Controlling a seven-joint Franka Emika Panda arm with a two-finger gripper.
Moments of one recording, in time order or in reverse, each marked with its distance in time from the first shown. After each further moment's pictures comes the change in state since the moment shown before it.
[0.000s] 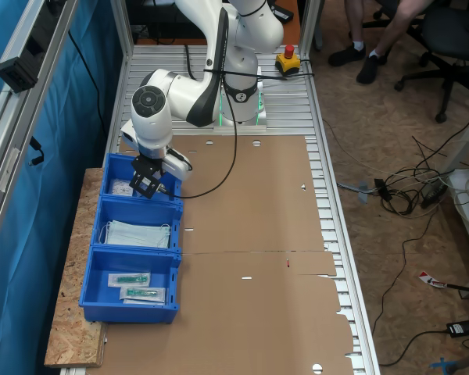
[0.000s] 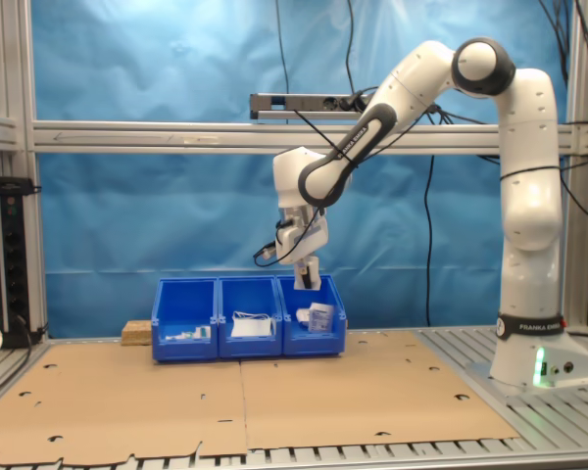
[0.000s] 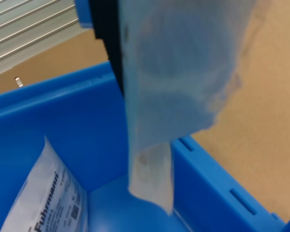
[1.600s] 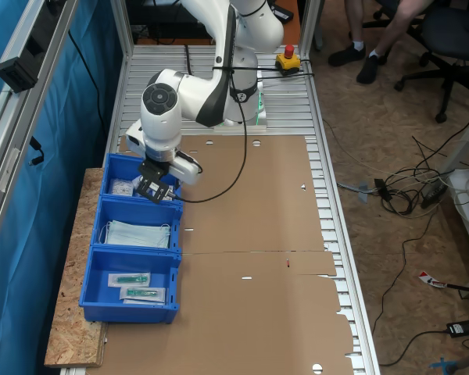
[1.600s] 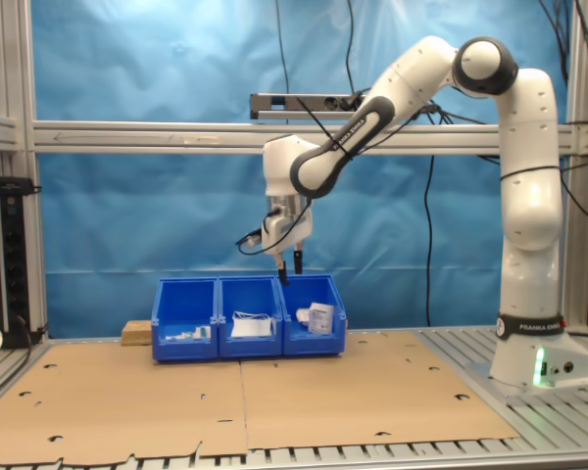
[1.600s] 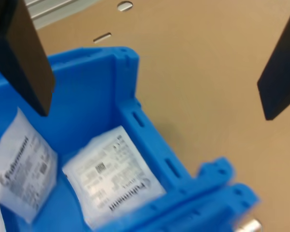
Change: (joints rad) arm 0.023 -0.002 0.060 0.075 0.000 0.009 0.000
